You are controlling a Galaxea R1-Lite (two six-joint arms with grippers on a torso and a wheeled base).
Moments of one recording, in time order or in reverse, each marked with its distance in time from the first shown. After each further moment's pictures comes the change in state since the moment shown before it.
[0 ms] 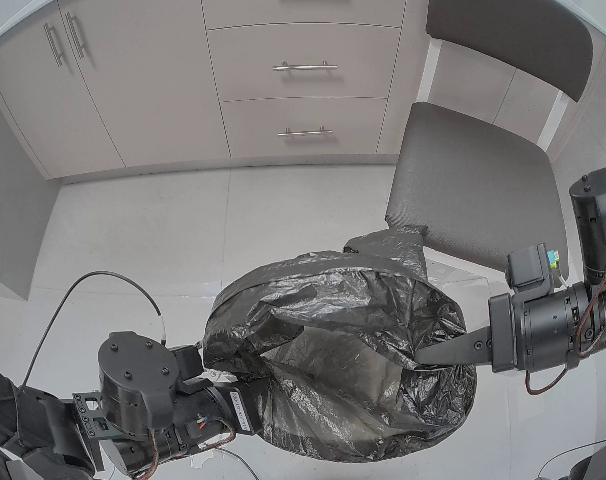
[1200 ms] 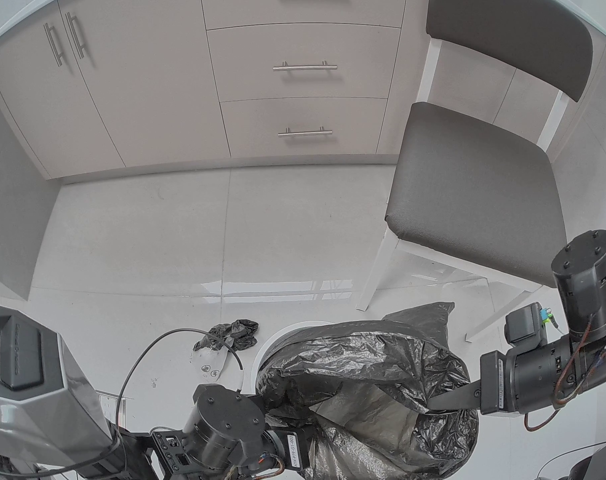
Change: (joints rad) left arm -0.101 0.322 0.011 -0.199 -0.086 -0.074; right arm 0.003 -0.013 0.172 0.005 -0.051 0.113
